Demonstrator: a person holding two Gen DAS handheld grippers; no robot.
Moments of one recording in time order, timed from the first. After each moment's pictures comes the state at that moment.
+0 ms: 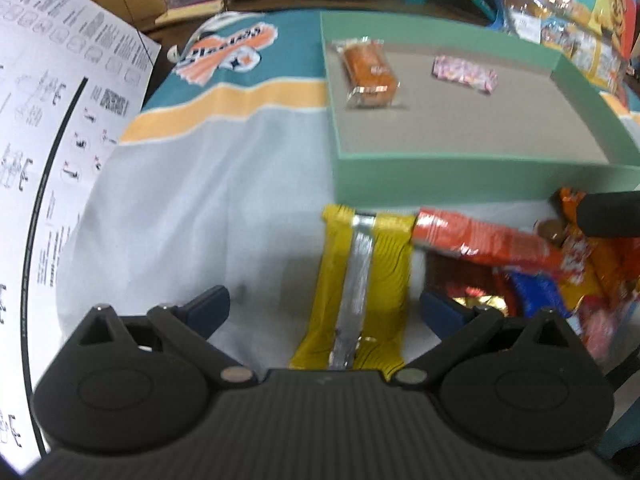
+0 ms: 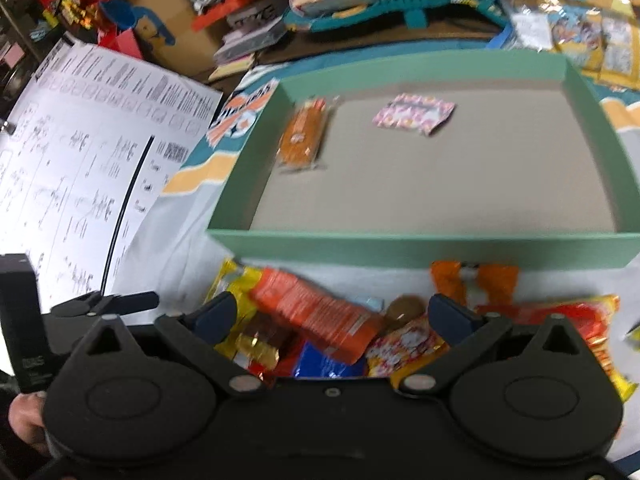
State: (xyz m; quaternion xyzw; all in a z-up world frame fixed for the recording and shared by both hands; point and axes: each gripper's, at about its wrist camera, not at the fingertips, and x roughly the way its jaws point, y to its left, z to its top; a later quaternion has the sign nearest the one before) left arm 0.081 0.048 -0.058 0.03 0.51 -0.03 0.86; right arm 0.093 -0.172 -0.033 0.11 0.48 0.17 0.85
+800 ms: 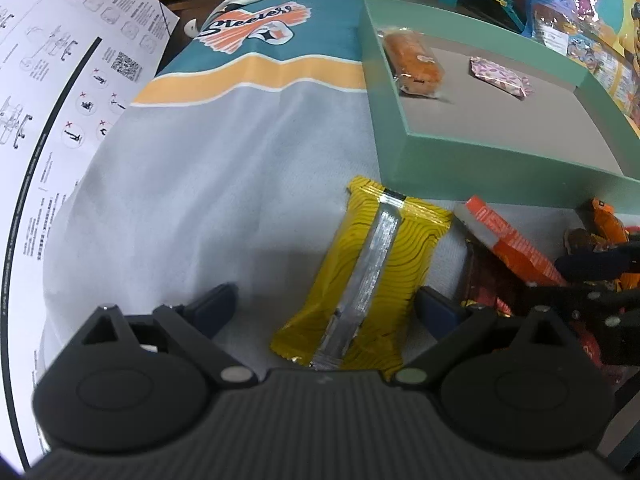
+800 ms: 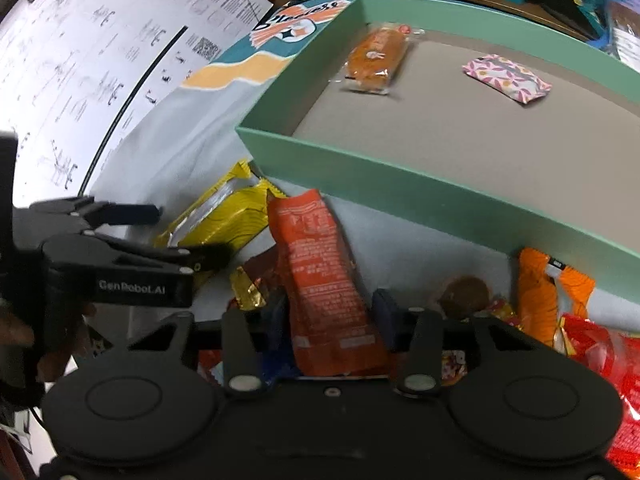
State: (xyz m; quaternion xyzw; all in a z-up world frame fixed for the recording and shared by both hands) left arm 0.090 0.083 -0.080 -0.01 0.51 -0.02 0.86; right arm 0.099 -0.106 -0.074 -0.03 0.53 0.22 0.82
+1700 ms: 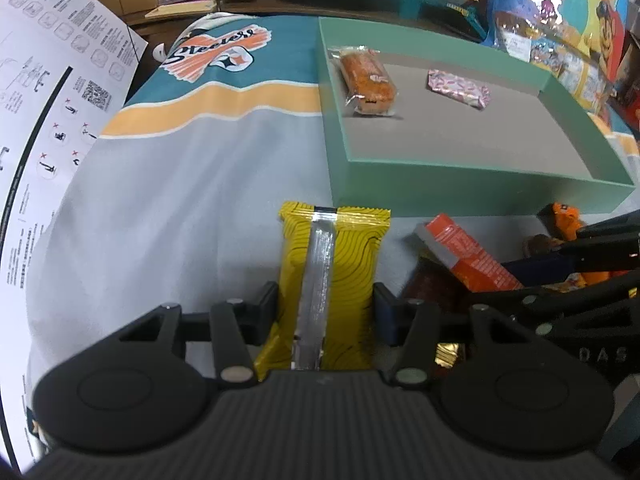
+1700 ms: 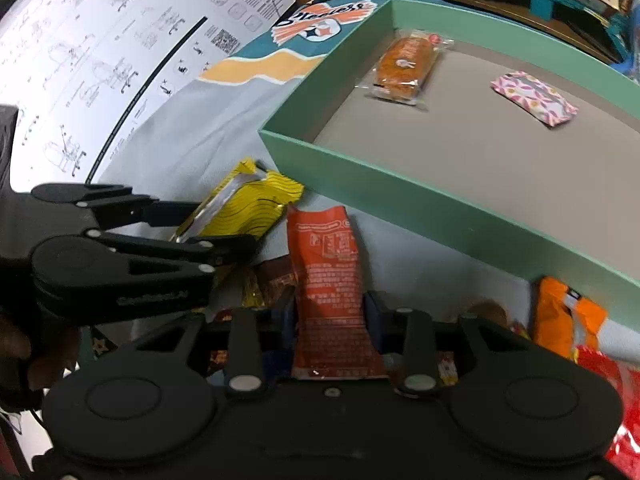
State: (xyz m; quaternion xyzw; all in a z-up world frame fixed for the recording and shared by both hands) left arm 0.088 0.067 -0.065 -0.01 0.49 -0.07 0.87; right arm 0.094 -0.094 -0.068 -0.05 0.52 0.24 0.82
